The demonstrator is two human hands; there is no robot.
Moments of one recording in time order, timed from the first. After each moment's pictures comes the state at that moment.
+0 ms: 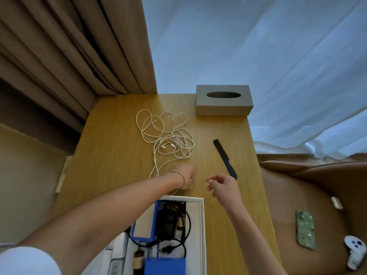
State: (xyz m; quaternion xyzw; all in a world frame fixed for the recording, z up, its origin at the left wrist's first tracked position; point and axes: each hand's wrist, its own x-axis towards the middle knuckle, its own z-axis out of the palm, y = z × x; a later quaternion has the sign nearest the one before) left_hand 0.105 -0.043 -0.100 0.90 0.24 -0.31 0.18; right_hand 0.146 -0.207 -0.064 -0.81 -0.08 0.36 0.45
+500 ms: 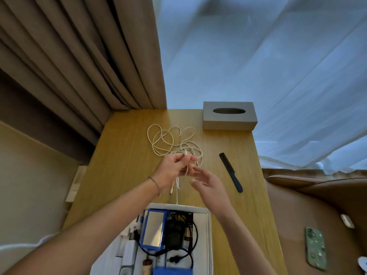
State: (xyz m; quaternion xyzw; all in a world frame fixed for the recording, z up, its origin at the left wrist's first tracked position) left_hand 0.063 -0.012 0.009 0.62 0.32 0.04 0.72; right_hand 0.124 -0.168 -0.007 -0.71 -0.24 0.39 0.54
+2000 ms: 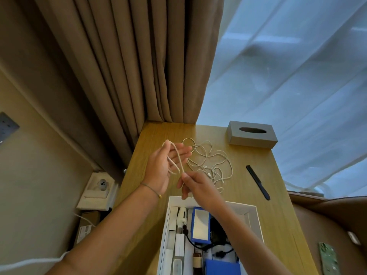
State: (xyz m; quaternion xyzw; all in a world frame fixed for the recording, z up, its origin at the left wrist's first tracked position) left_hand -0.117 0.056 0.112 0.47 0.31 0.28 0.77; right_hand -0.032 -0.056 0.059 -0.71 -0.39 0.37 0.46
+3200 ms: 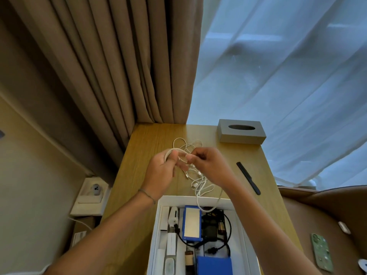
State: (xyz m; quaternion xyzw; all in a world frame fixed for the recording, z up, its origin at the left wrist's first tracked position) left_hand -0.108 0.031 0.104 0.73 0.25 0.27 0.58; right_hand 0.035 -0.071 0.104 -0.72 -0.44 0.26 0.47
